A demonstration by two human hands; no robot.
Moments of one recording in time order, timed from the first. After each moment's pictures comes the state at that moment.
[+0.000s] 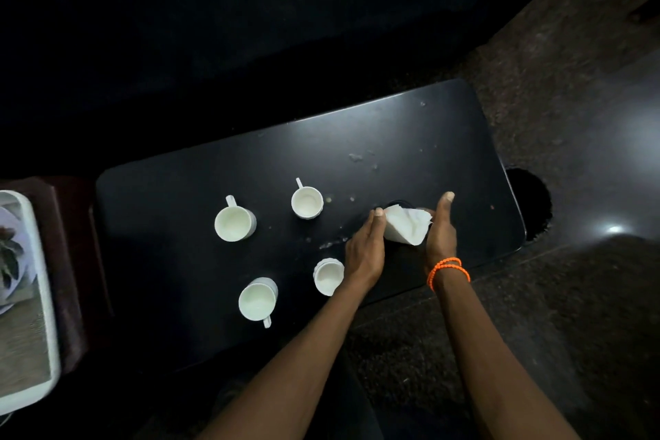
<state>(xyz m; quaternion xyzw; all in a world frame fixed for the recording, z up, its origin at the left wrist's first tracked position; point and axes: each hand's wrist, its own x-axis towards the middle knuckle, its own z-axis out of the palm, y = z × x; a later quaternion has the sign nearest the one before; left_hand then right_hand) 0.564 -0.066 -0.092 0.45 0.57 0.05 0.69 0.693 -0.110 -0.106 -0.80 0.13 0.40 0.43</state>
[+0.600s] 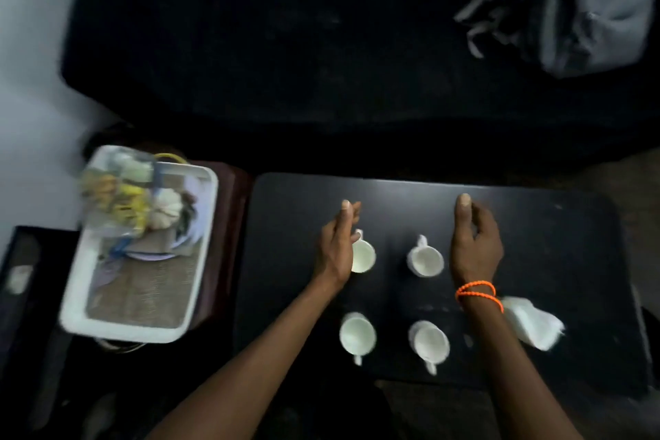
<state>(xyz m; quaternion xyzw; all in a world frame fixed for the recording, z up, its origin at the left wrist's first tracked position) 0.360 0.081 -0.041 0.32 0.61 0.34 0.64 0.551 0.048 -0.021 -0.84 -0.28 0.24 0.41</state>
